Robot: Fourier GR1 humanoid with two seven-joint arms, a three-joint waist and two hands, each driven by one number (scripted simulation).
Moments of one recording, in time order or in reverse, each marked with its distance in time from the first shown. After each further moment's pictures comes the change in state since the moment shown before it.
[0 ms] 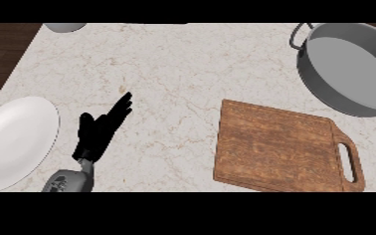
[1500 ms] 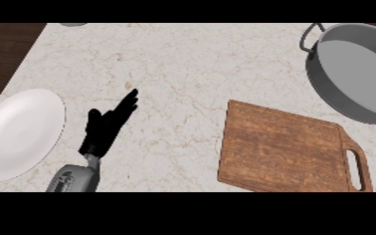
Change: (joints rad) left arm -0.035 -0.028 -0.004 0.006 -0.032 -0.012 0.013; right arm -0.529 0.188 0.471 0.075 0.613 -0.240 0.581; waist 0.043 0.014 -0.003
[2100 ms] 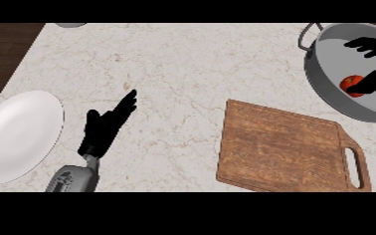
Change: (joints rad) left arm 0.004 0.003 0.008 0.008 -0.001 -0.008 -0.008; right arm -0.054 0.134 -0.073 0.100 -0.058 0.092 0.096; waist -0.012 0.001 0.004
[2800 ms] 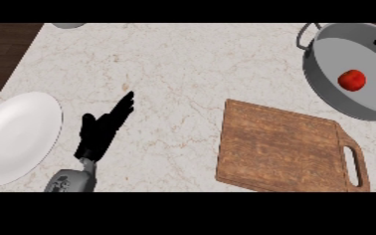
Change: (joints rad) left arm 0.029 0.003 0.007 -0.025 0.004 -0.004 -0.010; right arm -0.025 -0.109 -0.447 -0.024 -0.429 -0.118 -0.120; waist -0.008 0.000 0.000
